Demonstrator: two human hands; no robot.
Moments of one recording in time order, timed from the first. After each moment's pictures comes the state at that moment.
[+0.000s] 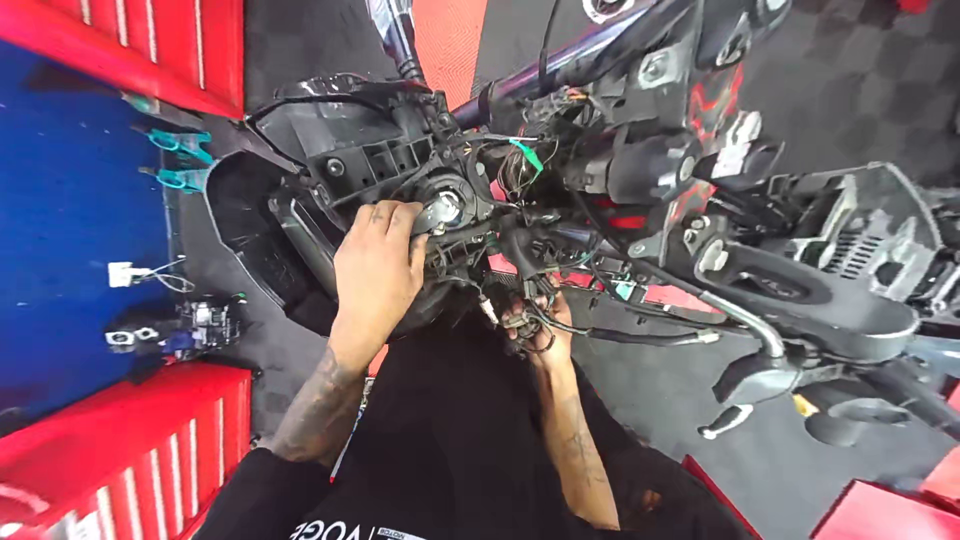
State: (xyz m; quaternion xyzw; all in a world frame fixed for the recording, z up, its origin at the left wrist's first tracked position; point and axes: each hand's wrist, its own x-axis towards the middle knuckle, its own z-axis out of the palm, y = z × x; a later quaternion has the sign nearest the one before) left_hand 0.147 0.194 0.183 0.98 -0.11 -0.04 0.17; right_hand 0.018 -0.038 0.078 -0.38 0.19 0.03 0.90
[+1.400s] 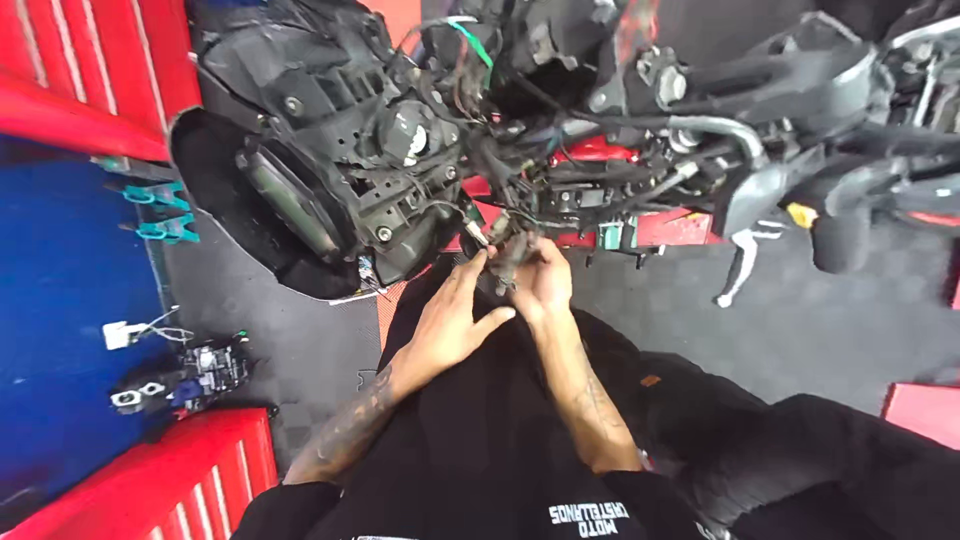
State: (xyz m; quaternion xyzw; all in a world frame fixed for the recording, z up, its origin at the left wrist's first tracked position) left_hand -0.009 0.169 0.150 0.83 -0.20 -0.30 0.42; right_hand -0.018 -0.001 0.121 -0.28 0.37 -0.04 0.89
